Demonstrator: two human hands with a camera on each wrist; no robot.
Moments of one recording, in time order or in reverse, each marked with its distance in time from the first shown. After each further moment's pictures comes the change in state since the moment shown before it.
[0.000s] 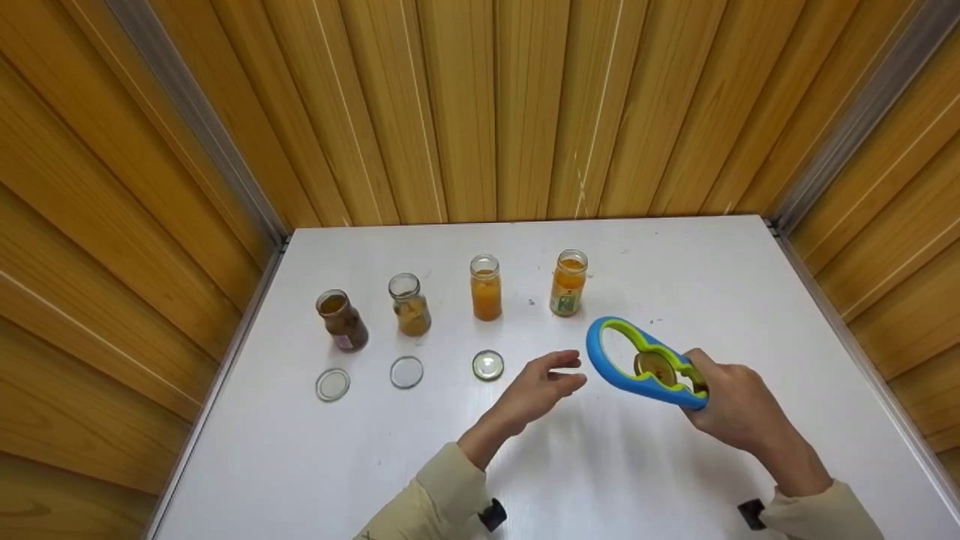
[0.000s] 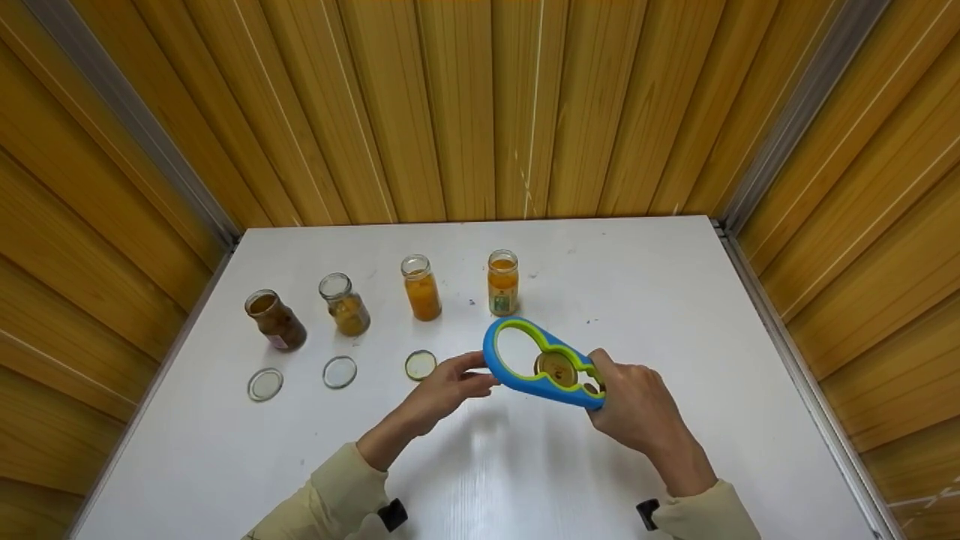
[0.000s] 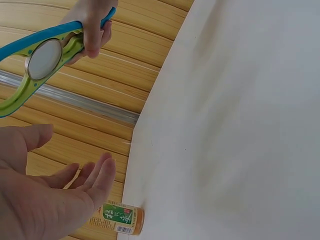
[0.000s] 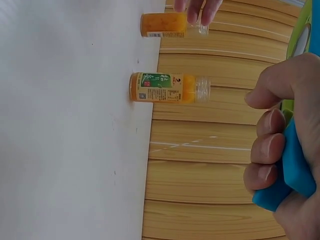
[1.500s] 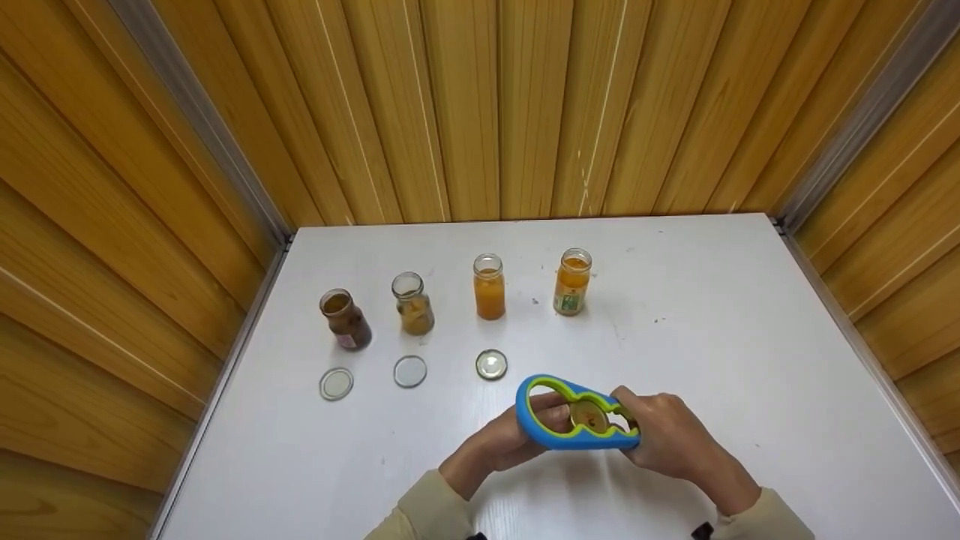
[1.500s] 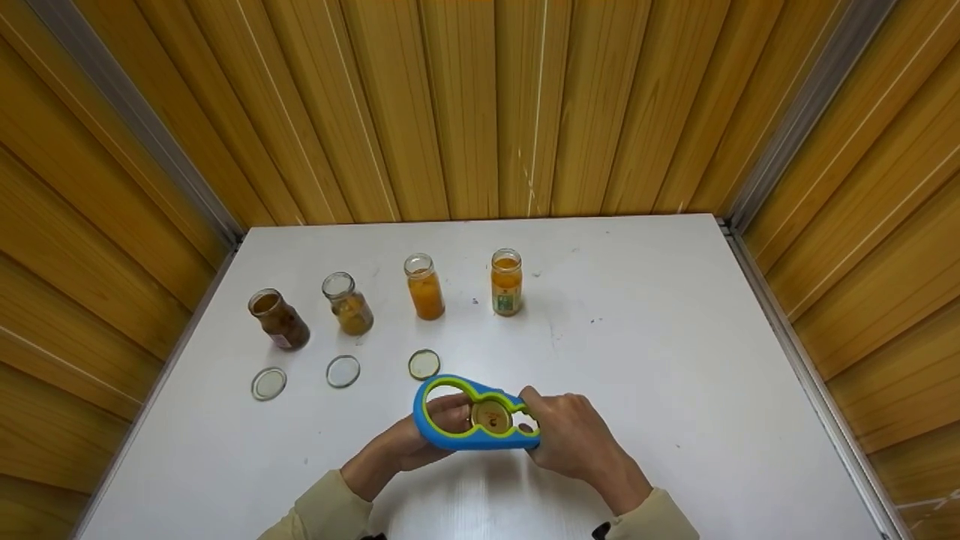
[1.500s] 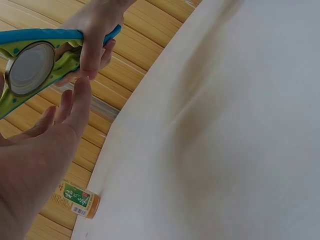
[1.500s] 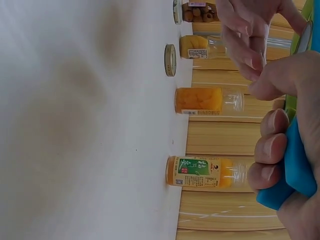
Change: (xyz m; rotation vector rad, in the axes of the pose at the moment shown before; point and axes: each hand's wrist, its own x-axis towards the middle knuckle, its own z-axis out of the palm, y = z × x) left_hand -0.031 -0.041 -0.019 -0.458 -0.483 0.068; right_hand 0.002 -0.047 0.061 0.147 -0.104 -0.212
